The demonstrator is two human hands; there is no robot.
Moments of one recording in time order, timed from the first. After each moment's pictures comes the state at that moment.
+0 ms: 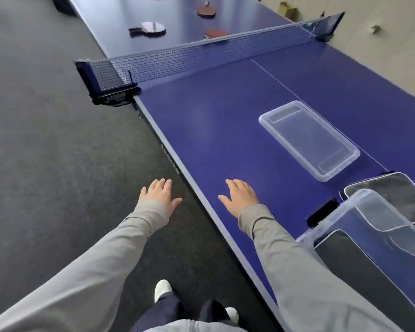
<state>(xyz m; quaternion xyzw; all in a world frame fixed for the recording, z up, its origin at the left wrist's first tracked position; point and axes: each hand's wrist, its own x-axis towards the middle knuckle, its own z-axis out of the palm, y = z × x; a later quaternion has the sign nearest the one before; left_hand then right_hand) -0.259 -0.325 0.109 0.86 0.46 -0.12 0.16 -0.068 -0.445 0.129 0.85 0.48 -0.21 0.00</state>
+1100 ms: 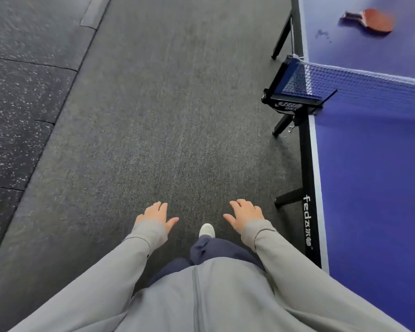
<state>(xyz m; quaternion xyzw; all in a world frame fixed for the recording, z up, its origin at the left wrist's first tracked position) -0.547 -0.160 0.001 0.59 0.72 -0.20 0.31 -0.295 -0.124 0.007 0.62 0.70 -0.27 0.24</state>
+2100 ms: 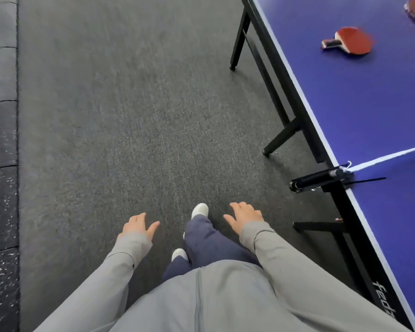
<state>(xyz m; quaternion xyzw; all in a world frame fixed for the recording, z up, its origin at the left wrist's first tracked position) -0.721 0.319 -0.016 0.61 0.69 -0.18 0.35 -0.435 0.267 0.013 0.76 0.53 -0.34 0.19</state>
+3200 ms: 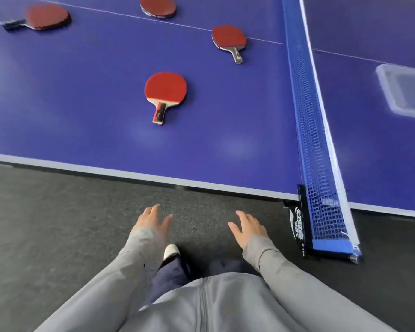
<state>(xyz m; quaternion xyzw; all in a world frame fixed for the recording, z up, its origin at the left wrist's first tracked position) -0.238 0.794 0.022 0.91 0.20 -0.24 0.27 -0.221 0.529 0.032 0.93 -0.06 -0.33 -0.13</state>
